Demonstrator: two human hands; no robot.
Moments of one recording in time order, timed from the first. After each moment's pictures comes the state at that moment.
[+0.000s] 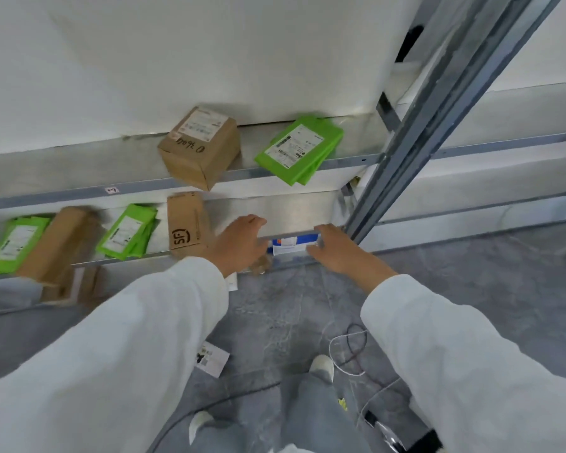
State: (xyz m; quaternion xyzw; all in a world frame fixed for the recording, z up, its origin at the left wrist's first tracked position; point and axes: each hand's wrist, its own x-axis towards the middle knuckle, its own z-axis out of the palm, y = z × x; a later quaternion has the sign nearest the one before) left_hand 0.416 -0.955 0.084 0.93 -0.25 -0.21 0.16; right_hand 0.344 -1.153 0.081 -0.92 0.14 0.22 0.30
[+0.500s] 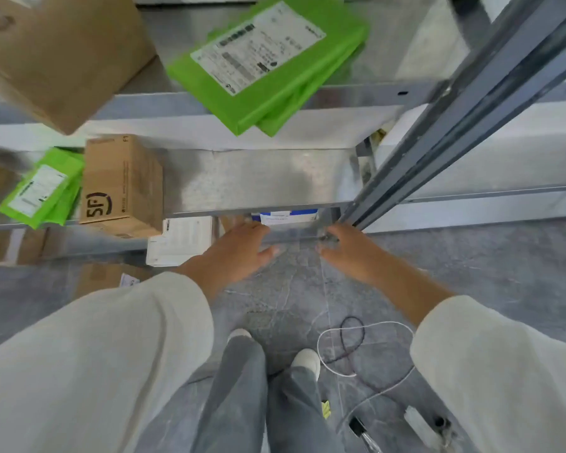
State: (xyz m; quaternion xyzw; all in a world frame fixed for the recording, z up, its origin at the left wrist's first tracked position) left_hand 0.462 -1.058 -0.121 0.91 -0.23 -0.29 0.16; right_hand 0.410 -1.278 -0.118 -0.90 0.11 0.31 0.28
